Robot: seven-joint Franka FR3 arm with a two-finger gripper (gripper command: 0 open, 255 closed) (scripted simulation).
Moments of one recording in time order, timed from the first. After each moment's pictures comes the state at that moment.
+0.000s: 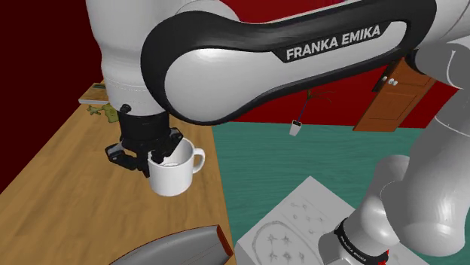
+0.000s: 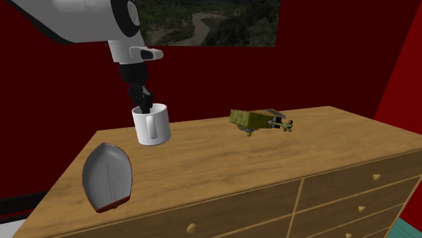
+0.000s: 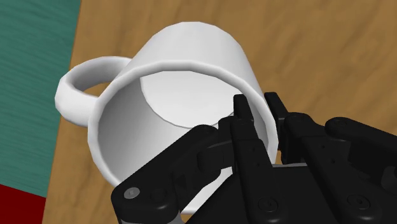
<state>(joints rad) 0.44 0.10 0.43 -1.84 -0.12 1.97 0.94</state>
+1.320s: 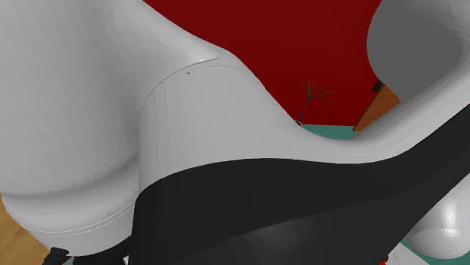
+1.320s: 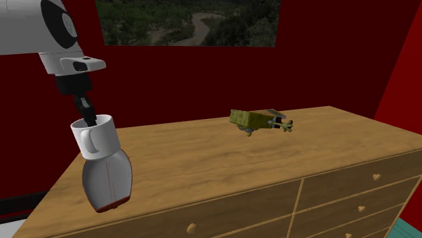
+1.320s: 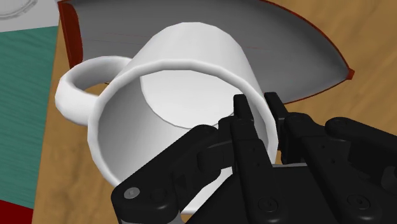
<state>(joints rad) 0.59 0.13 0.56 -1.87 -0.16 2.00 1.24</state>
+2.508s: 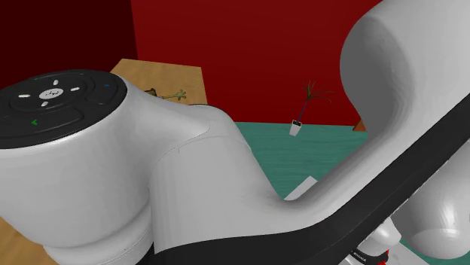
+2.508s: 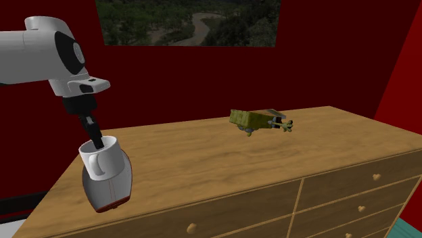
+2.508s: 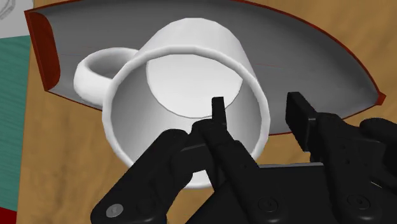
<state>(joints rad) 0.60 0.18 0.55 -1.96 -0.21 2.13 1.27</state>
